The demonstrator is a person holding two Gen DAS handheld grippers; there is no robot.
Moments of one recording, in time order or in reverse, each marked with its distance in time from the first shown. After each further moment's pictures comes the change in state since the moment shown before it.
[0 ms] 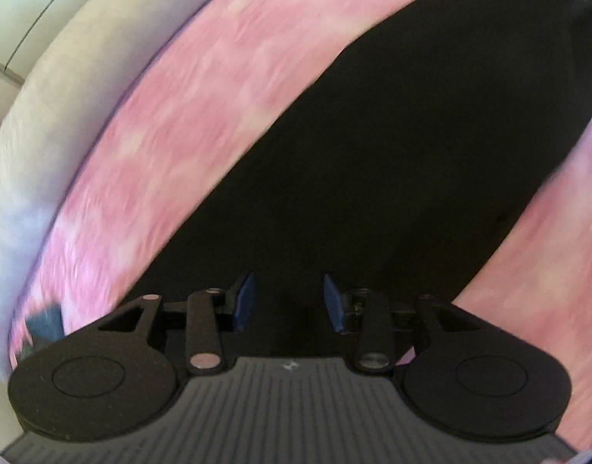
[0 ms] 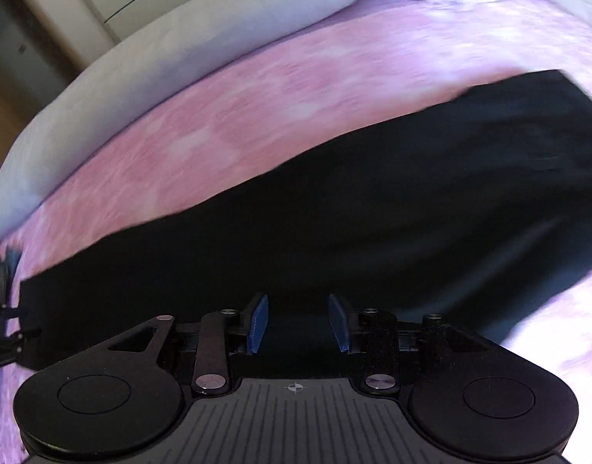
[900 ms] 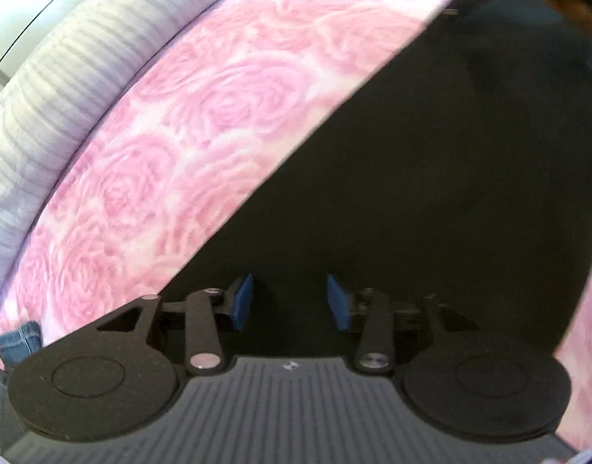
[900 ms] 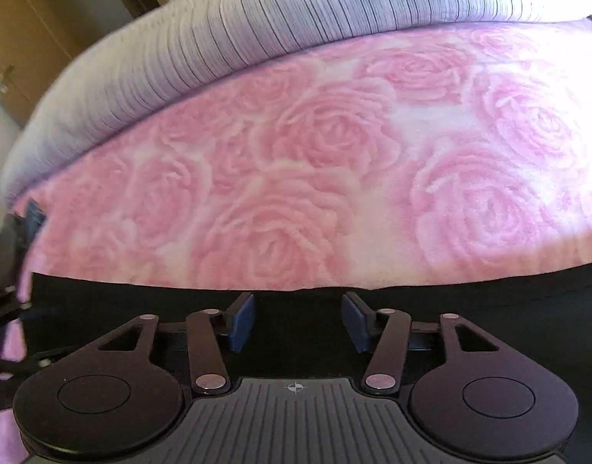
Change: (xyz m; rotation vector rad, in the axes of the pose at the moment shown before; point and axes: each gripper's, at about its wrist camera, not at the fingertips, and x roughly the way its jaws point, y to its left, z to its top) left arm 0.056 0.069 0.005 -0.041 -0.118 -0.072; right arm 0.203 0.207 0.031 -0.197 0.038 0.134
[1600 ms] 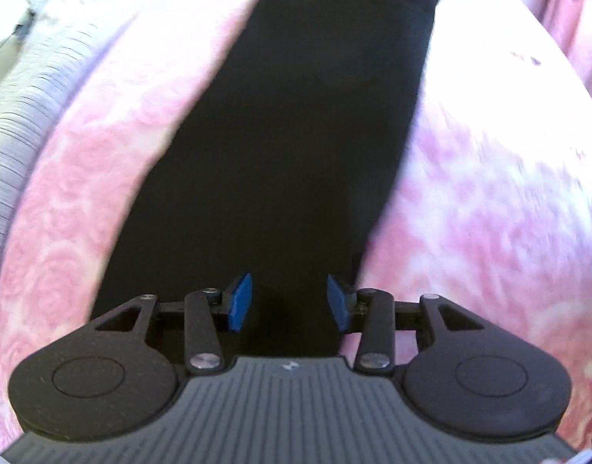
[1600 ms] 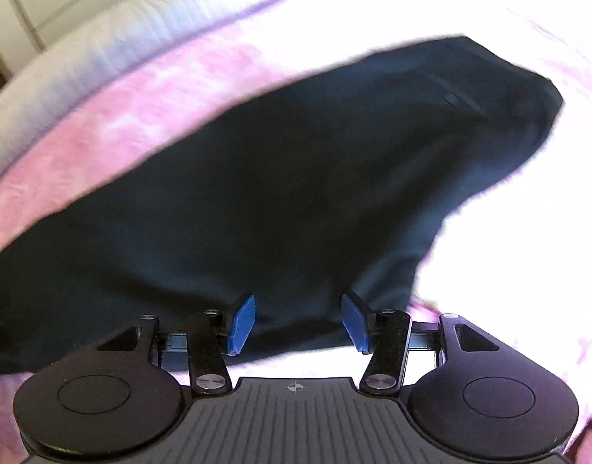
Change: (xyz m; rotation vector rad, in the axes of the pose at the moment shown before) left arm -0.059 -0.165 0.022 0.435 -0.133 -0.264; right arm -0.225 -0.150 -0.140 0.290 -0.090 -0.379
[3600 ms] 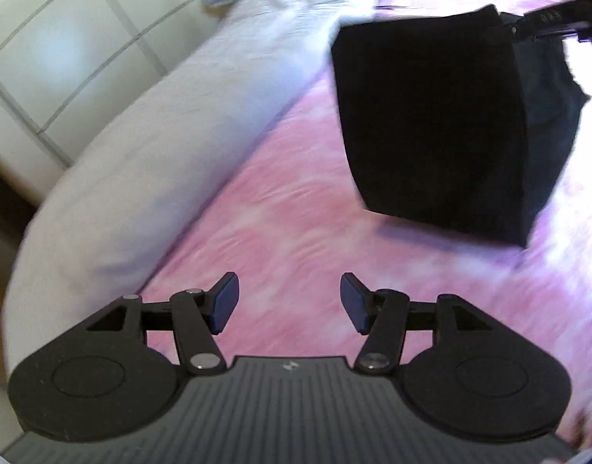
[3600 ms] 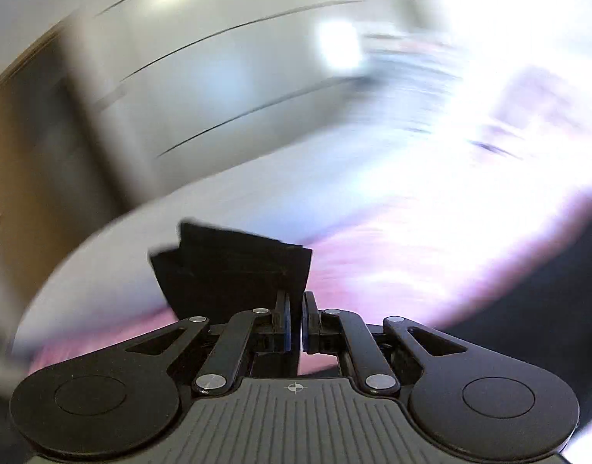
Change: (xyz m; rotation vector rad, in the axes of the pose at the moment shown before) left arm -0.175 0.120 -0.064 -0.285 -0.089 0.332; right arm -0.065 0.211 0.007 0.091 -0.481 0.259
